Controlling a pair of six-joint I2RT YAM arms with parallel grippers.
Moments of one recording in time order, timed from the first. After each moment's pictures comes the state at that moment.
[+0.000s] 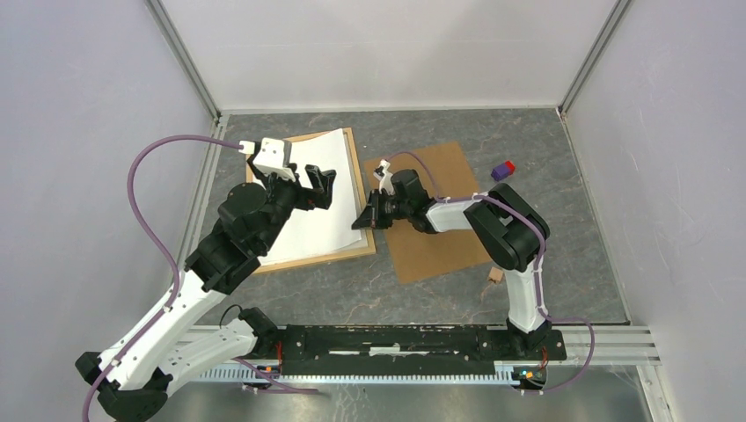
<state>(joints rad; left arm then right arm) -0.71 0.80 0.99 -0.25 -0.39 -0.18 0.68 2.04 1.08 0.41 -0.55 0.78</state>
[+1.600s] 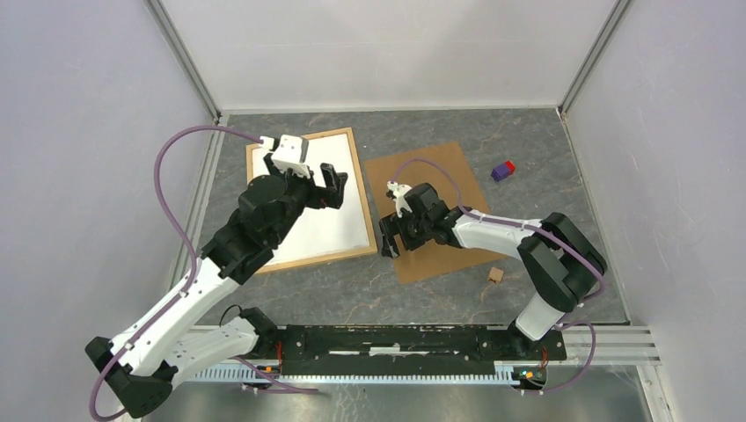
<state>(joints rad) -0.70 0.87 0.97 -0.23 -0.34 -0.21 0.72 1.67 0.89 -0.11 -0.24 0.28</state>
